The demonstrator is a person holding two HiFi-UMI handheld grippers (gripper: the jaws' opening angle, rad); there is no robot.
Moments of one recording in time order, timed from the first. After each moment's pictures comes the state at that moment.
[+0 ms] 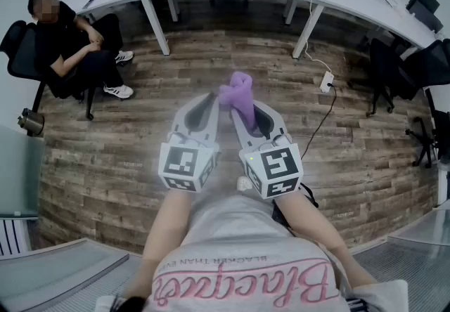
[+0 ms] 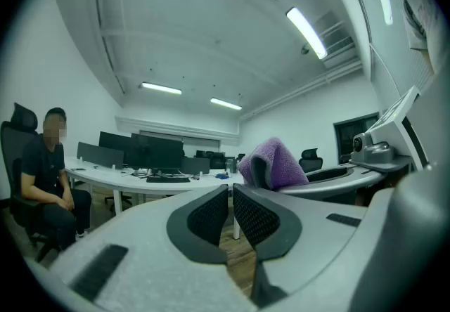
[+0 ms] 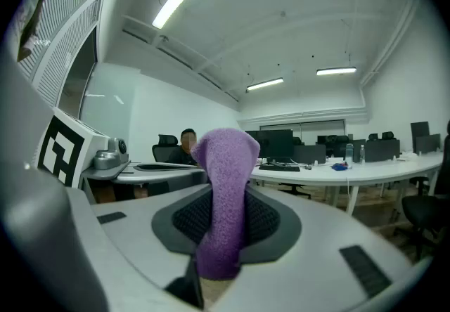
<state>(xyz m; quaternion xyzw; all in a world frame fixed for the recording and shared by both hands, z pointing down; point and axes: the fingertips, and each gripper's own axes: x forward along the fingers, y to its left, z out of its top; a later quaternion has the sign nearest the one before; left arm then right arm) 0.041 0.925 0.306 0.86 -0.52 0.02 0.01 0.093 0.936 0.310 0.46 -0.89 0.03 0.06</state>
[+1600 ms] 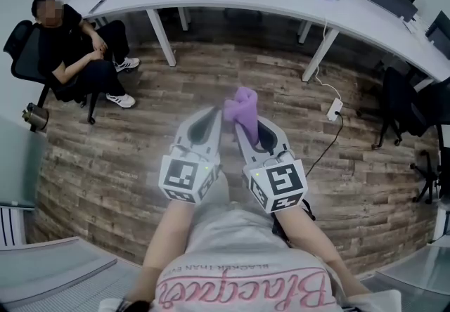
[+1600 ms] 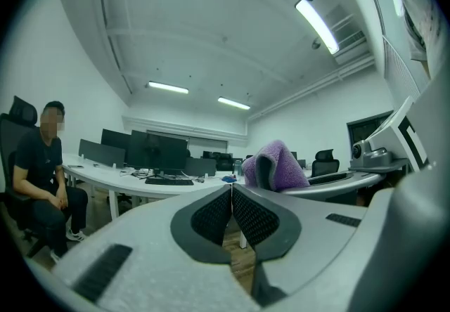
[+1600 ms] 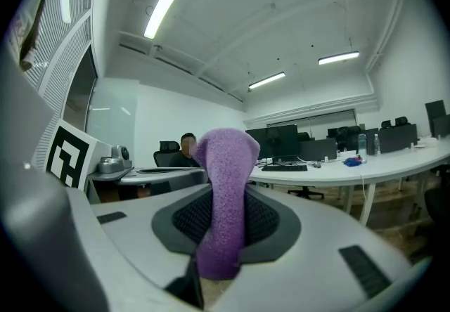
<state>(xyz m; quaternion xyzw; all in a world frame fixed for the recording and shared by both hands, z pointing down) 0.097 0.794 0.310 0.84 -0.54 0.01 0.02 0.151 0.804 0.320 0.41 -0.91 0.06 0.04</state>
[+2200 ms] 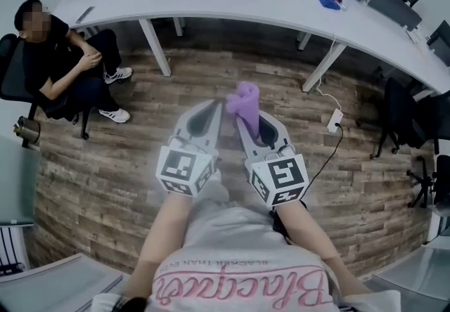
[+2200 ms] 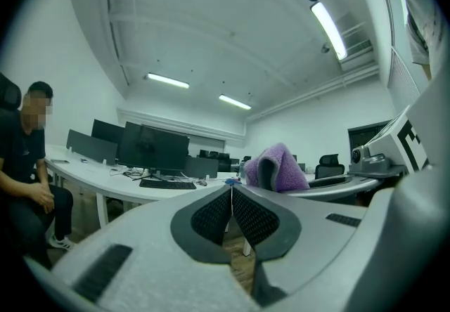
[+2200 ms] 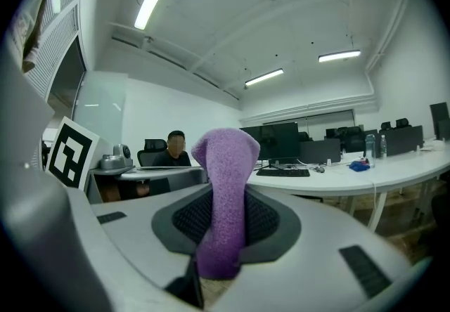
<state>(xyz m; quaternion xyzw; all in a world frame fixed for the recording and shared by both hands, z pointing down) 0.026 0.625 0.308 0.85 -0.52 0.00 0.04 0.082 0.636 0.318 0.43 -0.90 0.06 0.05</state>
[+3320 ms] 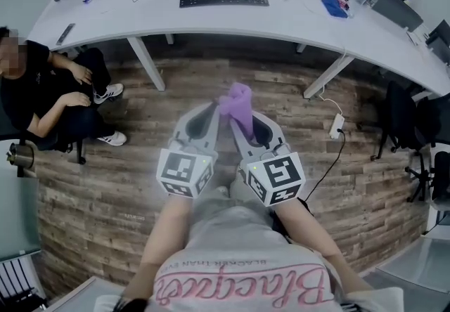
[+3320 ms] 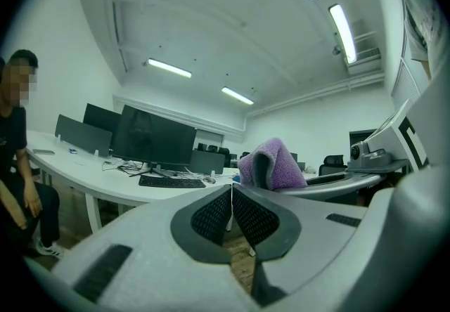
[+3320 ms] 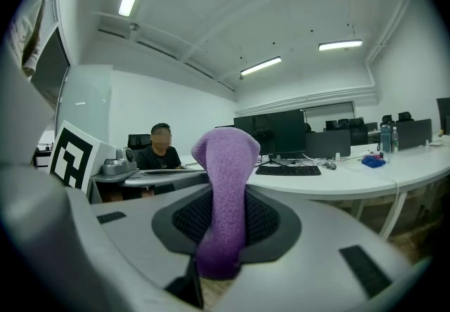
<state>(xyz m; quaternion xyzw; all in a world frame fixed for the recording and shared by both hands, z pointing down) -0.065 0.446 0.328 0.87 -0.49 0.00 0.07 -0.020 0.462 0.332 0.44 -0.89 0.09 0.07</state>
